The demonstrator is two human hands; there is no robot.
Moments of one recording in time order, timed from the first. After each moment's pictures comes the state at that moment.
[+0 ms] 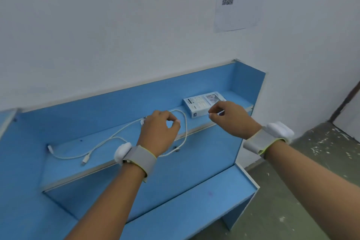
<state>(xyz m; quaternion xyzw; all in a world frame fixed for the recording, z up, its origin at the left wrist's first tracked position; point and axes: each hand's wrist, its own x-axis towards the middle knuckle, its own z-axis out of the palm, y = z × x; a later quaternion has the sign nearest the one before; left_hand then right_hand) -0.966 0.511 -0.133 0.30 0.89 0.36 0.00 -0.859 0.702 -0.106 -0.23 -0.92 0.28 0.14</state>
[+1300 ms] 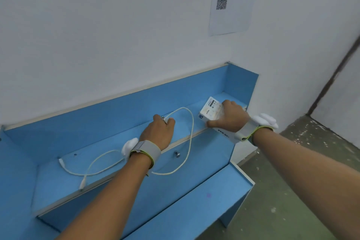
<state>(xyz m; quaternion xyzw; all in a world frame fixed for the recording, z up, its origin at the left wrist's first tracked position) -1.010 0.532 -0.147 0.24 0.92 0.30 0.11 -0.891 0.737 -0.138 -0.38 -0.91 0.12 0.11</state>
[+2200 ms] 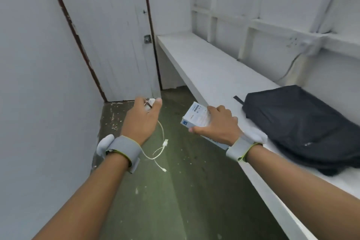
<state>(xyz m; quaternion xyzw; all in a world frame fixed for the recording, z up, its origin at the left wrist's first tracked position) -0.453 0.810 -0.102 0.71 0.56 0.34 0.26 -0.239 0.747 -0.162 -0.81 -0.55 0.07 0.21</state>
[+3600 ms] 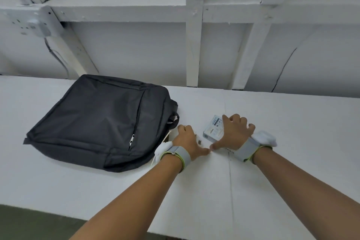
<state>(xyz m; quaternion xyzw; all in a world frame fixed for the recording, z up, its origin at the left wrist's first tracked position) 0.036 0.534 -0.294 0.95 0.00 -0.20 0.23 0.049 0.377 -0.290 -0.99 0.10 0.14 0.04</state>
